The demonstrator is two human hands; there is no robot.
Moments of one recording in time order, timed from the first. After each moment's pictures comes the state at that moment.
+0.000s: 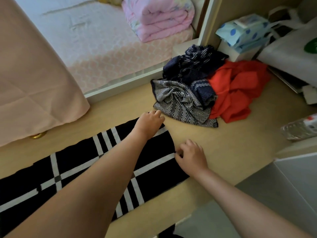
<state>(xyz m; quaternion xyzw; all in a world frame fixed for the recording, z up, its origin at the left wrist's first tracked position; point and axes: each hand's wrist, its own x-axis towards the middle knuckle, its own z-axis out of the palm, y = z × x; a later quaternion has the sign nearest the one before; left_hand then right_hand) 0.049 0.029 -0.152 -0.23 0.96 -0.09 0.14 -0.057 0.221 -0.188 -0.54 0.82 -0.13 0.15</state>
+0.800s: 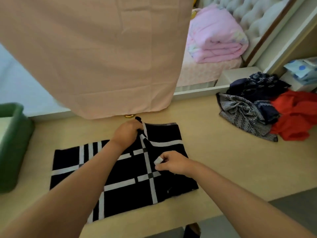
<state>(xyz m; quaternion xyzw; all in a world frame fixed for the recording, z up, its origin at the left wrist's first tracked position) 0.461 0.015 -0.096 -0.44 0.87 0.17 -0.13 0.258 0.152 -0.100 -0.49 0.63 -0.13 0.60</state>
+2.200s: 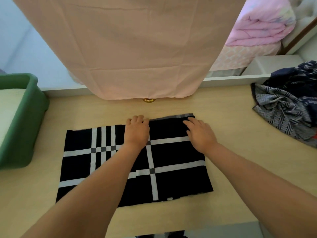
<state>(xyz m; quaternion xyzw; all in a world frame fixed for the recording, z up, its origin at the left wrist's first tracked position) 0.493 0.027 -0.175 -0.58 0.81 0.03 0.05 0.236 0.072 -0.169 -0.74 0.66 0.02 0.13</state>
